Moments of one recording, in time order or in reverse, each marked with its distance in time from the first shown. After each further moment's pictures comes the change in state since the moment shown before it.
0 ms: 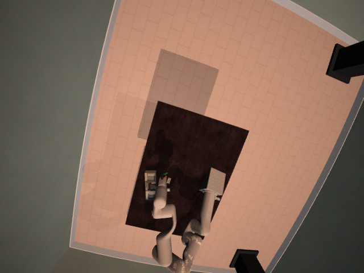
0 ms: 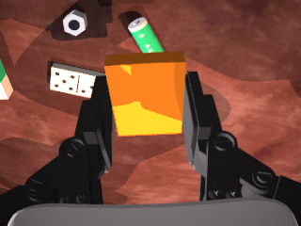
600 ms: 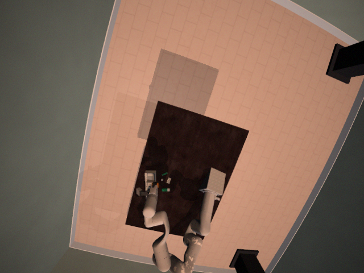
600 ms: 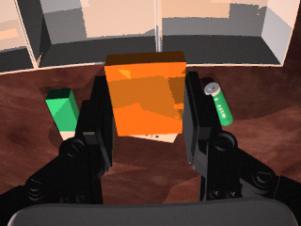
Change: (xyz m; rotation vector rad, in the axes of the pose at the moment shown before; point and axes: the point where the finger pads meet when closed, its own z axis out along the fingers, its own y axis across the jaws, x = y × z) arm 0.066 -0.059 0.000 0.000 0.001 0.040
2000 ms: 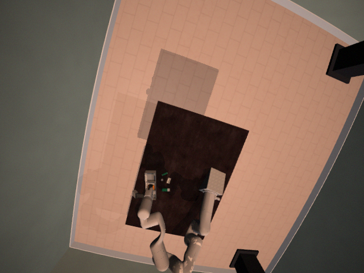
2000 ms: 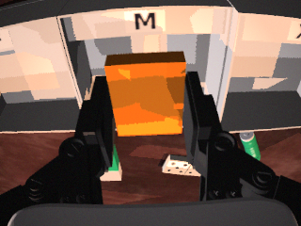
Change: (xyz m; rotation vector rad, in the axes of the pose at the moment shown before) arm 0.037 -0.035 0.025 -0.001 -0.001 0.003
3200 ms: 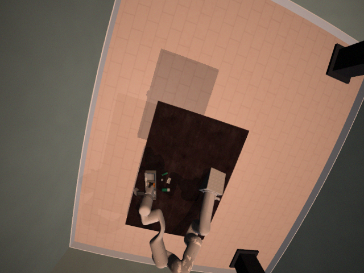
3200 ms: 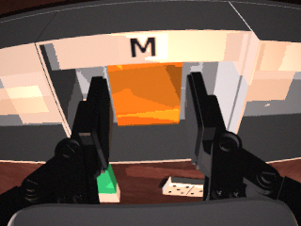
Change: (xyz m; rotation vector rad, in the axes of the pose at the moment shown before) arm -0.001 0.001 0.027 0.000 0.000 0.000
